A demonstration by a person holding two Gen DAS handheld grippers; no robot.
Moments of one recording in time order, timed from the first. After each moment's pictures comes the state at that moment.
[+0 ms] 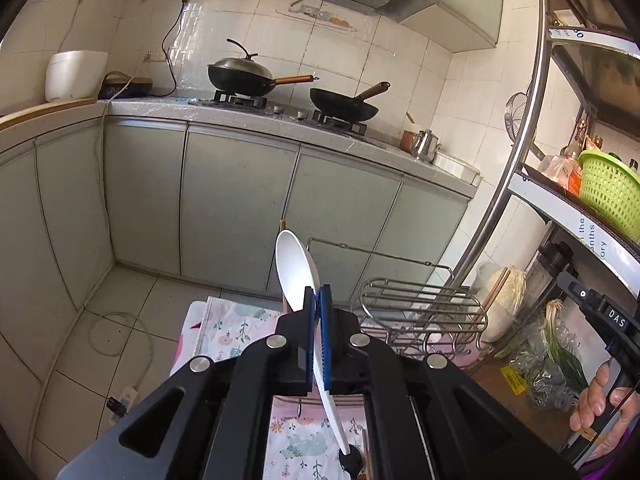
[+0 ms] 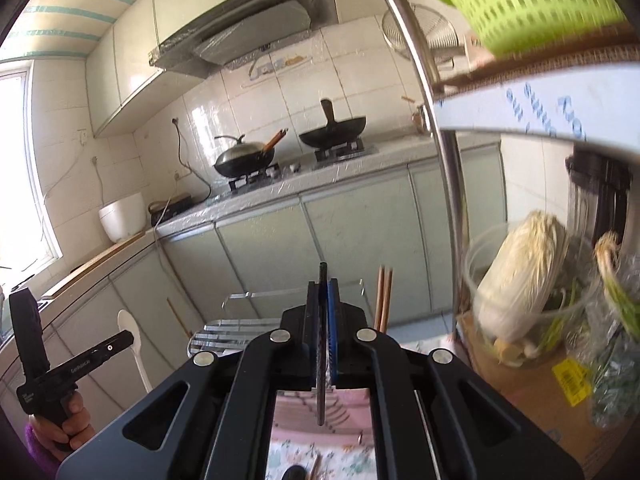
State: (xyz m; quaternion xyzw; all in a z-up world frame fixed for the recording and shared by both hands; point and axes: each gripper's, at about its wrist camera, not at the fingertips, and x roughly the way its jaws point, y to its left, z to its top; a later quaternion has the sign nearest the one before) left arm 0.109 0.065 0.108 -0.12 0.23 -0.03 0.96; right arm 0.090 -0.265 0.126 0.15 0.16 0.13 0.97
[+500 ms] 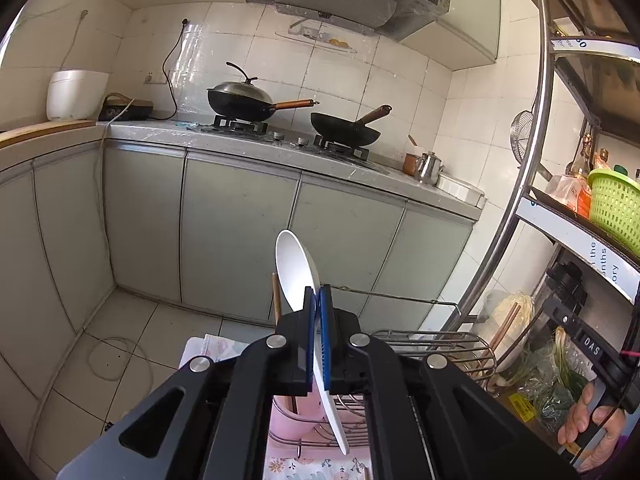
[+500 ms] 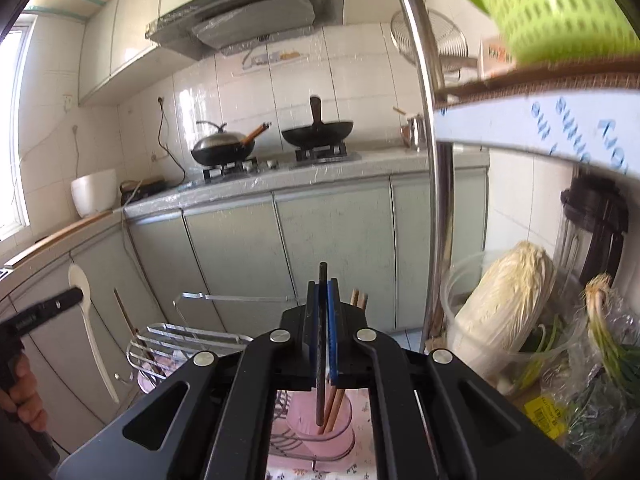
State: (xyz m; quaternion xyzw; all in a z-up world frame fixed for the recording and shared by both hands) left arm 0.139 0.061 0.119 -0.12 0.19 -0.02 0.97; right arm 0.133 -0.256 0.105 0.08 0.18 0.09 0.98
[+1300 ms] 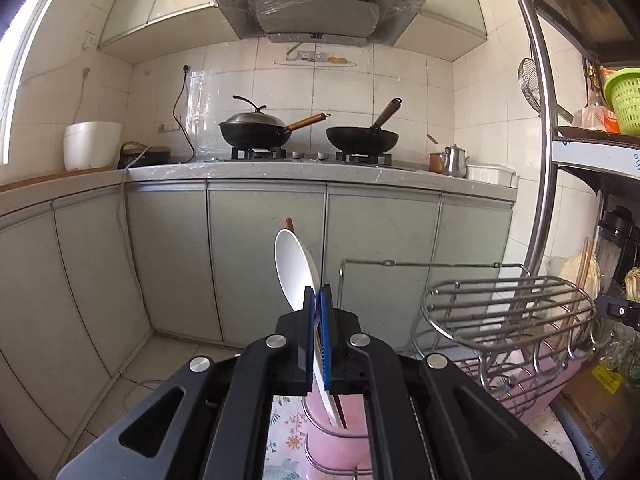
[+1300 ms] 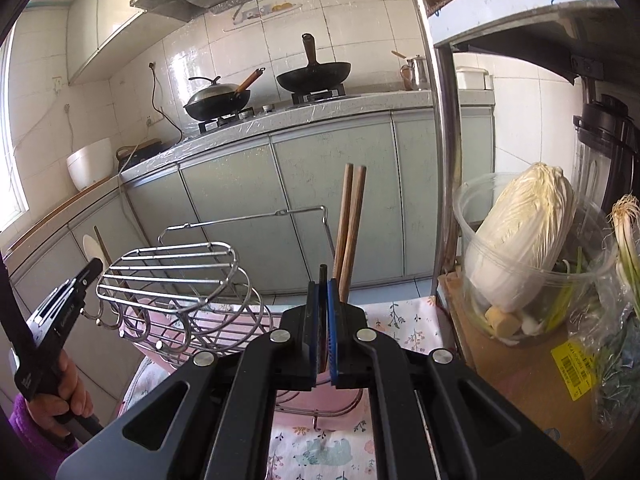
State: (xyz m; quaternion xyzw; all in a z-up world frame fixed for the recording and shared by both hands) left arm 0.159 0.037 0.038 -0.03 0.14 0.04 0.99; right arm 0.143 -0.252 0.046 0.10 0.25 0.10 0.96
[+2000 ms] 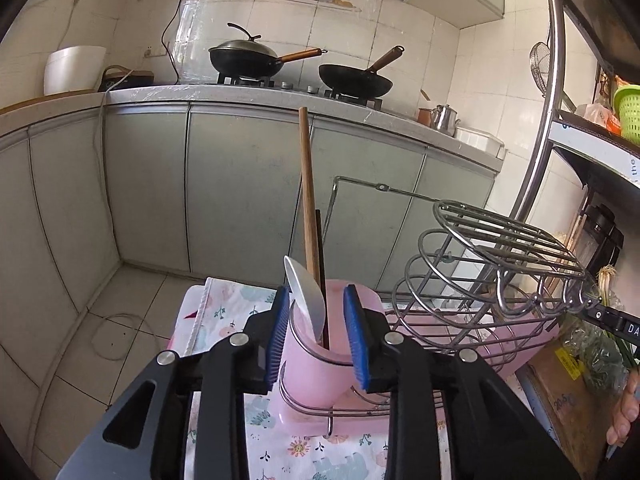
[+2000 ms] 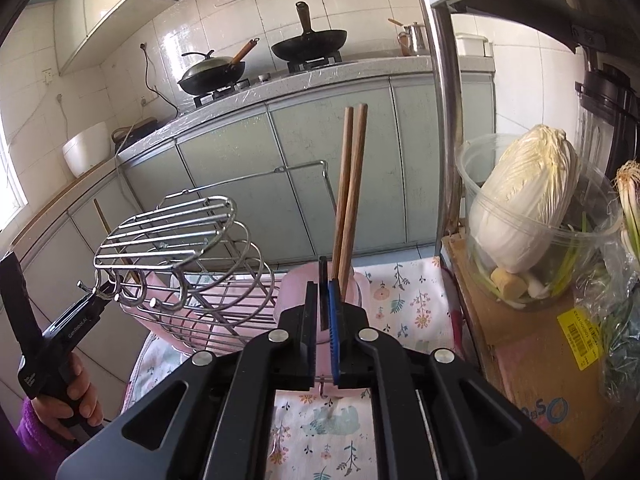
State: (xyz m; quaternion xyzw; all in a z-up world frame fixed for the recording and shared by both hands) left arm 0.159 0.056 0.005 -0.09 0.24 -0.01 0.97; right arm 0.140 -0.249 0.031 0.11 0.31 0.10 0.94
